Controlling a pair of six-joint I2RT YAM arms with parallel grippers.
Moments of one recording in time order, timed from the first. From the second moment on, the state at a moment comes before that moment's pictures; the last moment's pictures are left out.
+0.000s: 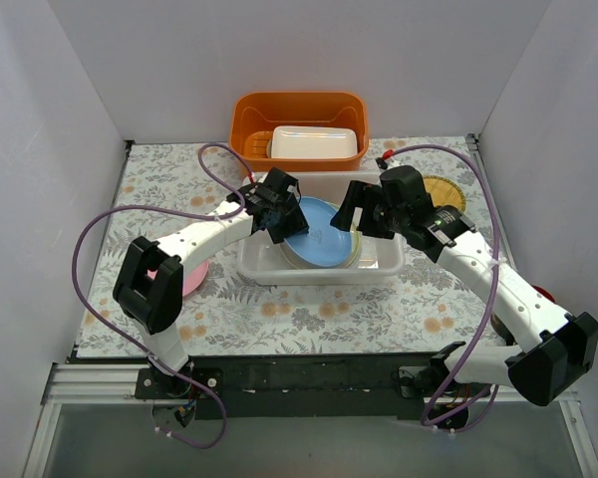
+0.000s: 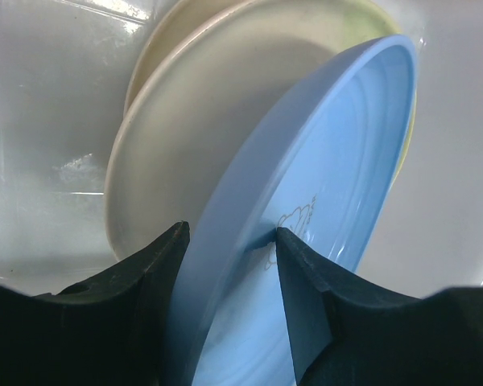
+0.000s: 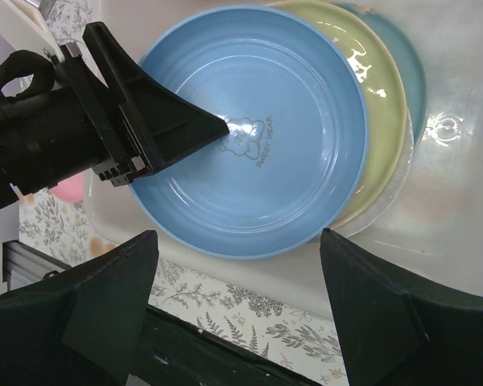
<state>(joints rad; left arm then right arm) -0.65 1.75 1.38 -0.58 -0.06 -0.98 0.61 1.24 1.21 -0.61 -0.04 0.65</state>
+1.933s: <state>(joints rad) -0.66 1.76 1.60 -0.89 -0.23 -0.88 0.60 1.24 1.16 -0.56 -0.12 0.65</state>
